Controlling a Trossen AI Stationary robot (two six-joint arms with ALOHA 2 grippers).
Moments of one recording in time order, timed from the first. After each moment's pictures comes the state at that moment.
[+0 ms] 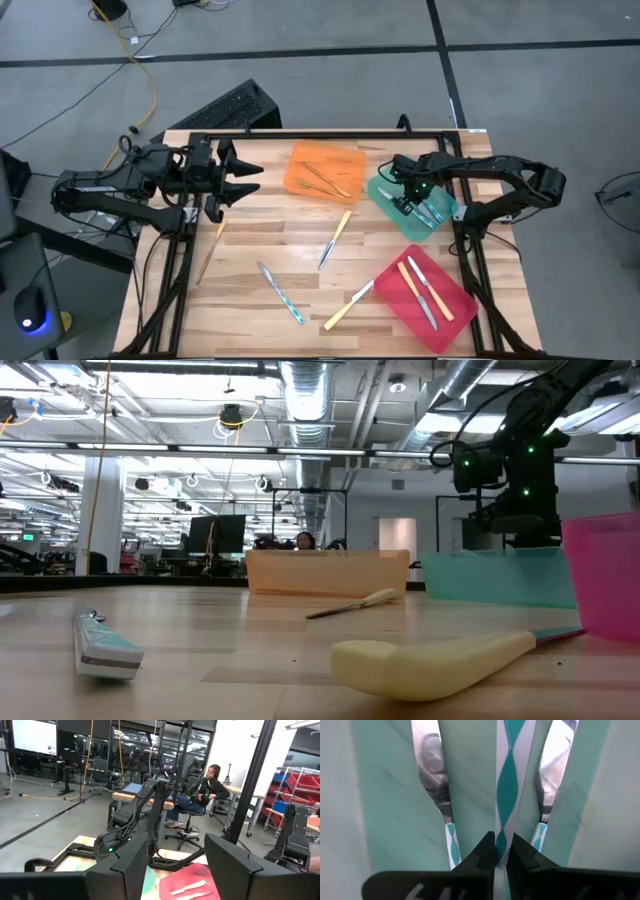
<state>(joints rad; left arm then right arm) -0.02 0.83 1.01 -0.10 -0.04 -0.19 -0.52 1.36 0.69 -0.85 0.08 0.28</state>
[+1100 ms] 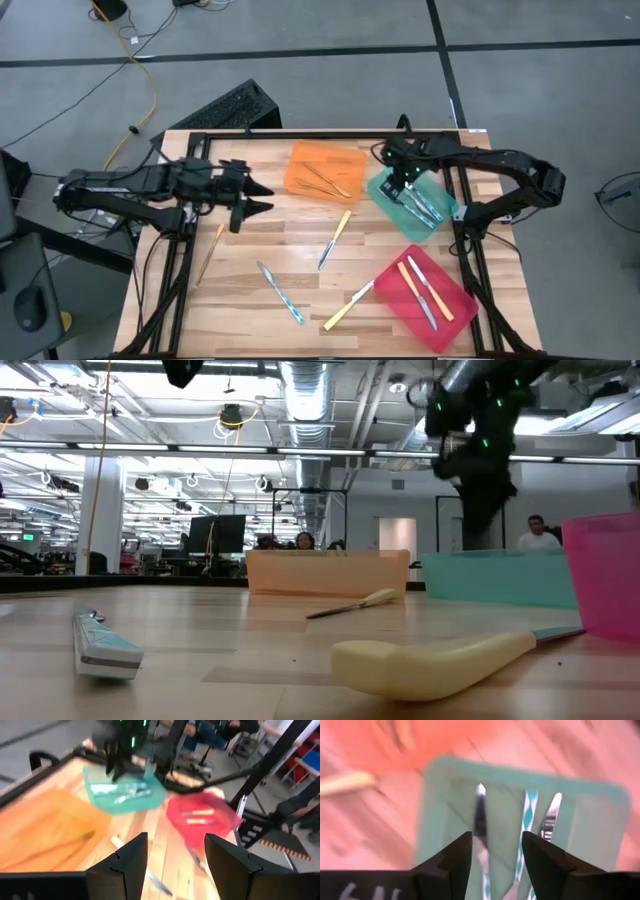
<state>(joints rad) -0.02 0.91 0.98 -0.41 -0.03 -0.38 -0.48 1.36 0.99 -0.91 0.08 0.26</state>
